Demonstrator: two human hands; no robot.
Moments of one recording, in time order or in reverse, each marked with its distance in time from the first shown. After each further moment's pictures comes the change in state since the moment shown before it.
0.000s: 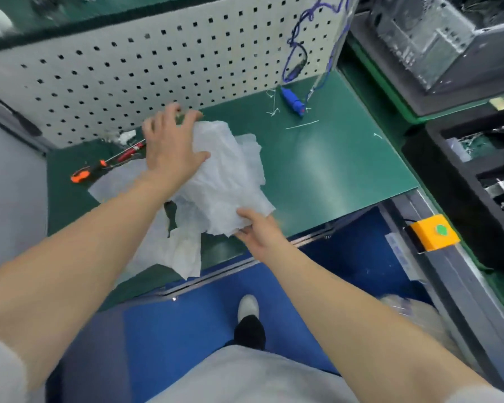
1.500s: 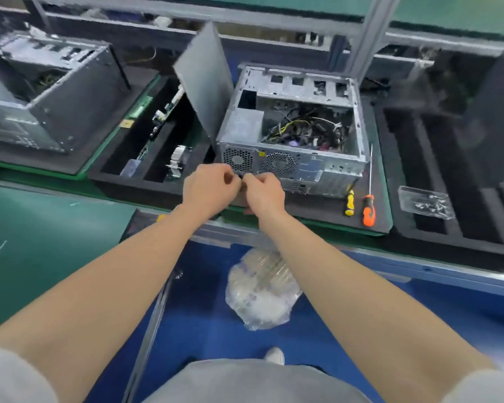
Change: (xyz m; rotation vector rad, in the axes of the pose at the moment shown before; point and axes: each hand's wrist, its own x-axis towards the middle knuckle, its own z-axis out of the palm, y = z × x) left_hand -0.209 0.622 0.008 -0.475 -0.284 1.008; right_hand -0.345 -0.218 -0.374 -0.090 1.201 -0.604
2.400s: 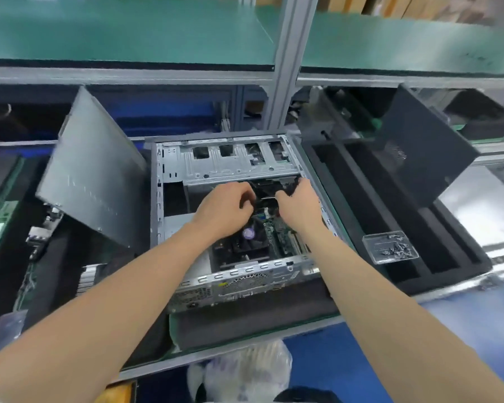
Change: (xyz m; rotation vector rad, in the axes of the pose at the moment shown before) left_hand 0.258 0.099 0.088 -0.235 -0.336 0.545; right_hand 0.216 -0.076 -0.128 -0.329 0.470 -0.047
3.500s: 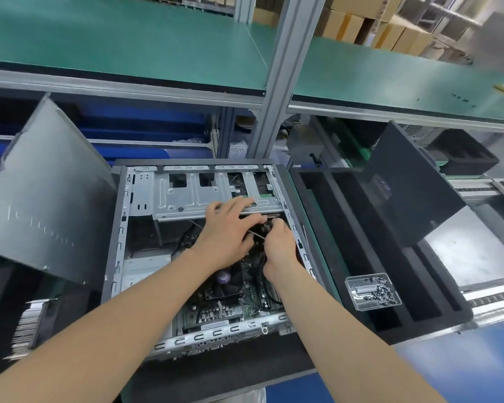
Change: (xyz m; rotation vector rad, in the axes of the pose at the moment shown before) left_hand 0.057 0.006 0.046 0.277 0.041 0.210; right_hand 0.040 0.010 0.028 0.755 -0.036 0.447
